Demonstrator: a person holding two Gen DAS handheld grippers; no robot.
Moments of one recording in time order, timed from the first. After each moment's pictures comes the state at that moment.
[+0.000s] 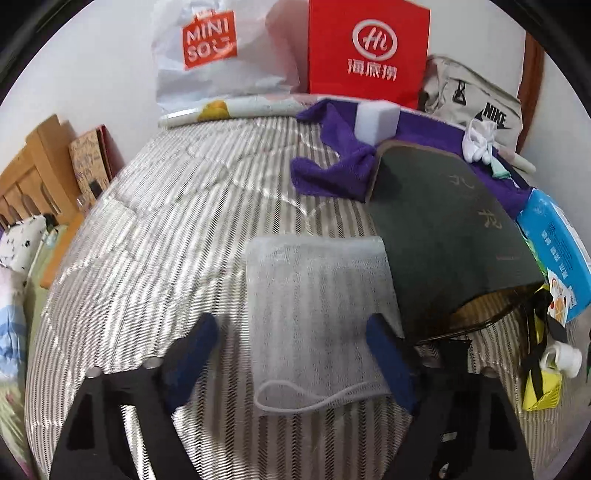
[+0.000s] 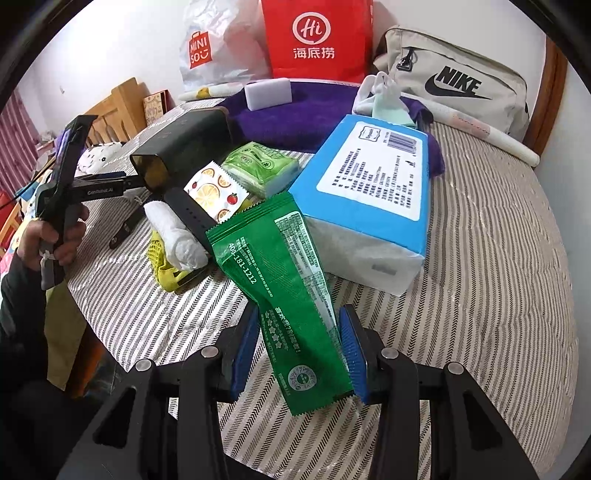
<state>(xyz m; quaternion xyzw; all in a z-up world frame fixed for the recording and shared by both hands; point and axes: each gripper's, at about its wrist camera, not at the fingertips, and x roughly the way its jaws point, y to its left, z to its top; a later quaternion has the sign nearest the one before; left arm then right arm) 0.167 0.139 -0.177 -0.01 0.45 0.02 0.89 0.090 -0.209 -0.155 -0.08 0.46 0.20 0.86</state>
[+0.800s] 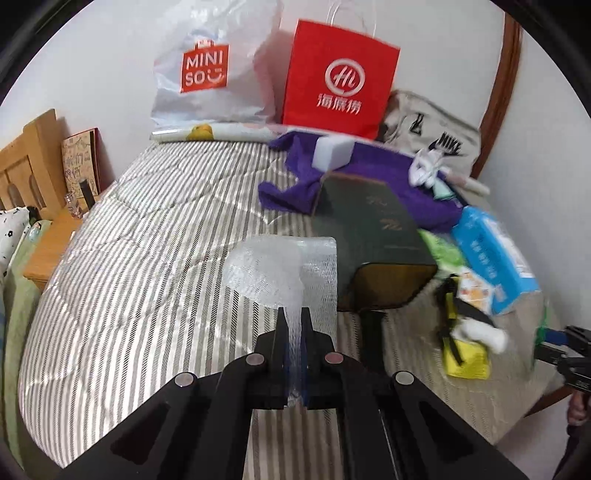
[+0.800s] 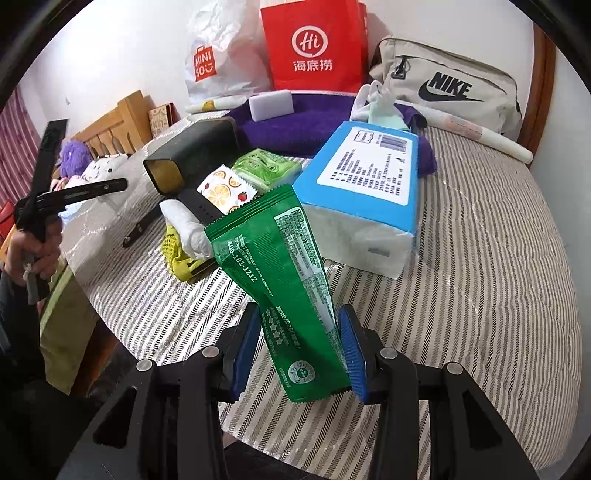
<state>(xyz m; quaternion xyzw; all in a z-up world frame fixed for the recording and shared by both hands) 0.099 0.137 -0.132 -0.06 0.40 -0.04 0.91 0.067 -0.221 -0.149 -0.06 0.43 0.20 0.88</state>
